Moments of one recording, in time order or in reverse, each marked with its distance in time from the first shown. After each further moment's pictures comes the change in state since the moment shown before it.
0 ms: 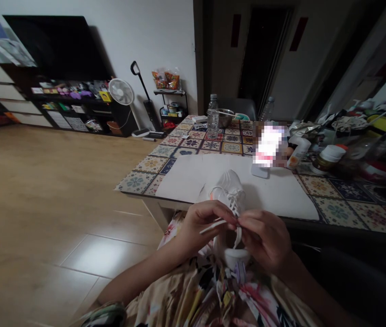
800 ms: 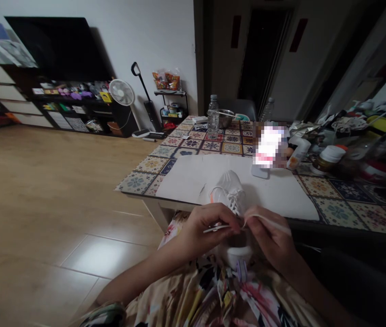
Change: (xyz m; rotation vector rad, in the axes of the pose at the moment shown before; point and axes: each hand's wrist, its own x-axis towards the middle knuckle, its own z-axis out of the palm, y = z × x) left_hand -0.004 0.005 -0.003 0.129 -0.176 0.045; right_hand 0.004 -0.001 -0.004 0.212 -0.021 0.278
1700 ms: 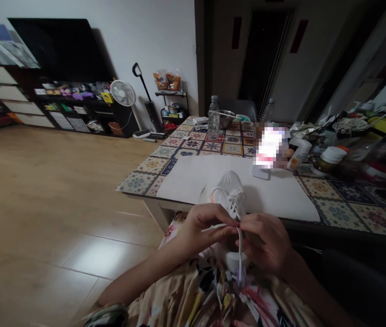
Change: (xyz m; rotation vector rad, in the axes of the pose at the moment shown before) left_hand 0.001 -0.006 -0.001 -0.050 0.113 -0.026; right_hand -0.004 0.008 0.001 -0.160 -0.067 -0.299
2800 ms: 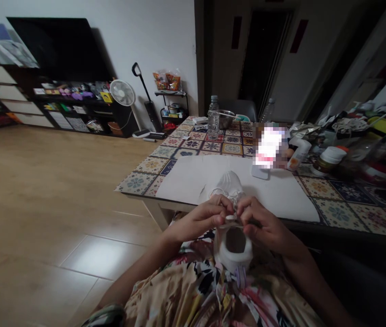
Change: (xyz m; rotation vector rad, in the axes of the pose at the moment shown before) left_hand 0.014 -0.014 -0.021 -0.057 -0.319 -0.093; right_hand 0.002 0.032 -0.011 0.380 -0.223 0.263
